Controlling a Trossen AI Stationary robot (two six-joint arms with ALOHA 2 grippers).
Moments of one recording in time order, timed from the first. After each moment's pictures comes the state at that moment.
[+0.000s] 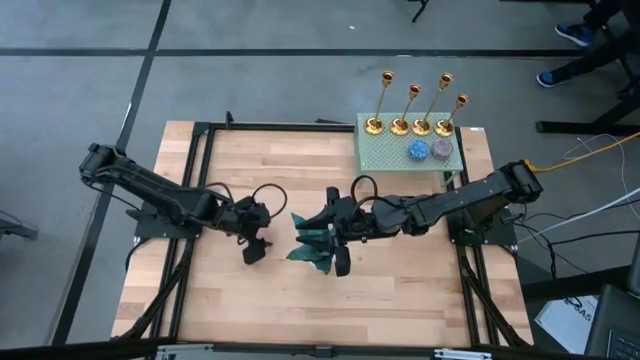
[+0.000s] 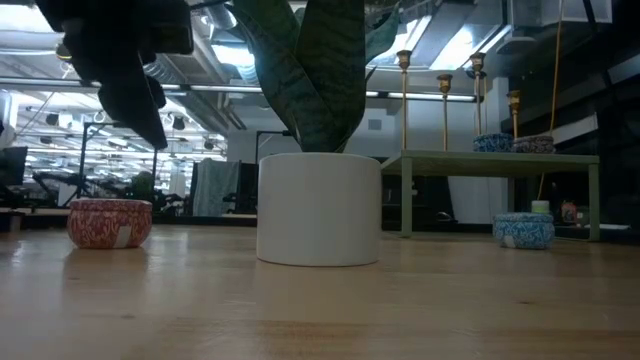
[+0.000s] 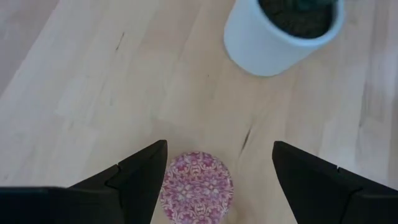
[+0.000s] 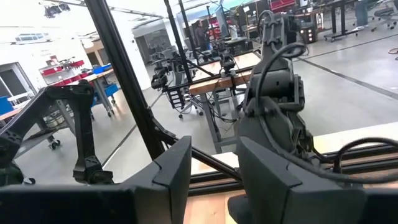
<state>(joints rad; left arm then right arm) -0.31 1.17 0.73 -0.54 -0.19 -0.65 0.33 1.63 1.36 0.28 0.19 0.31</state>
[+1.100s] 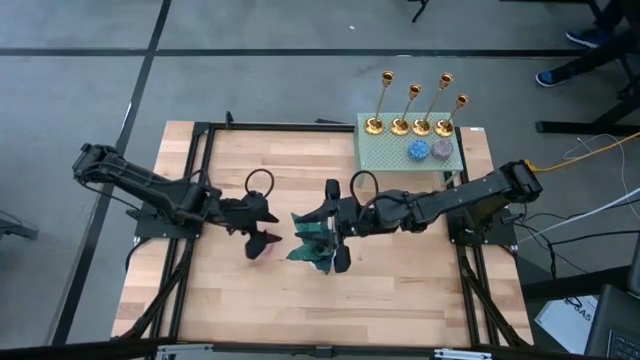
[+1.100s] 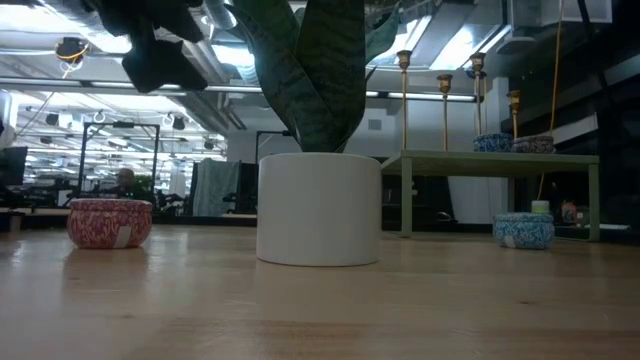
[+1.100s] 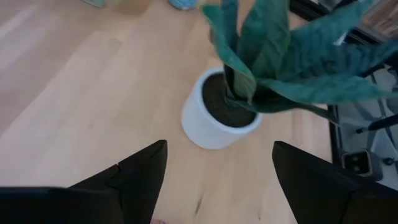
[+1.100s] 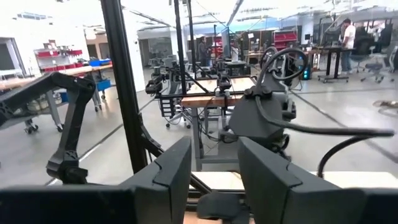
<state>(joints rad) -0.30 1.05 0.73 -0.34 -0.21 -0.64 0.31 1.63 1.36 0.35 0.16 0.09</state>
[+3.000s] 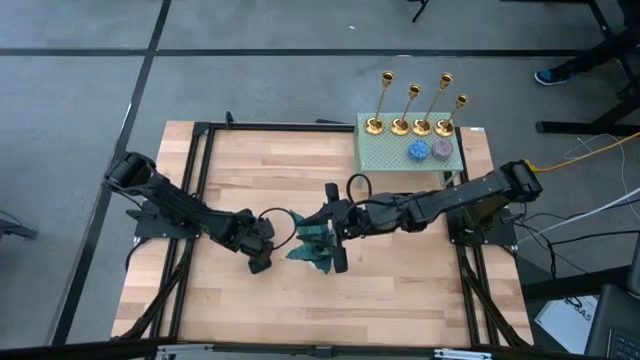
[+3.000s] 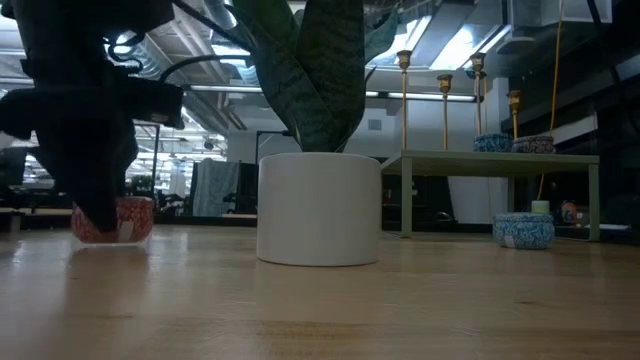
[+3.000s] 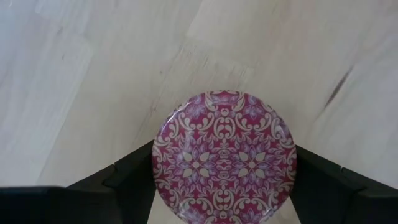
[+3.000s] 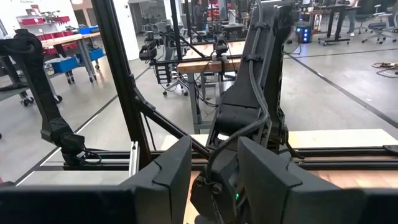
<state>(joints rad) -0.40 1.49 0.73 -0.58 -0.26 -0.85 0.30 1.63 1.36 0.19 0.16 0.14</state>
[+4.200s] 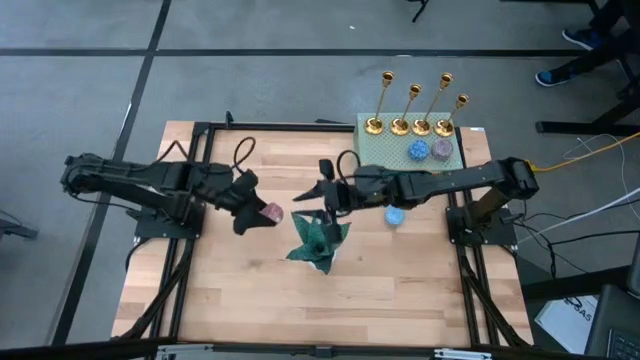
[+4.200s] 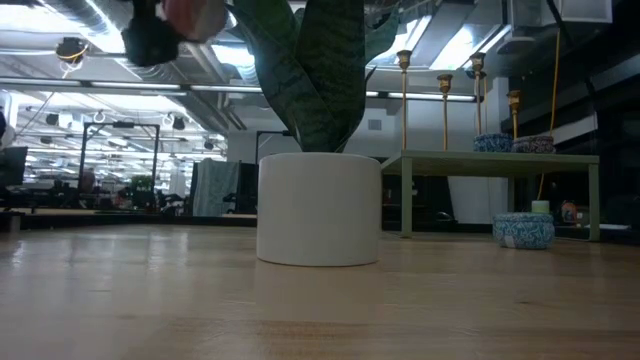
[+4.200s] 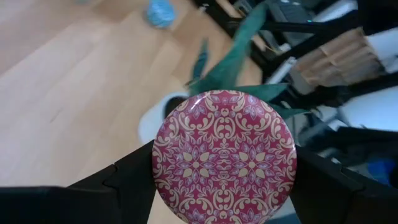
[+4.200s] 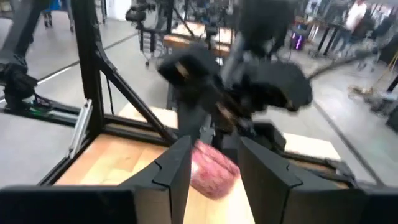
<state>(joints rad) -0.08 0.89 0.80 -0.42 0.10 -0.80 0.14 1.64 1.36 0.11 0.02 -0.13</state>
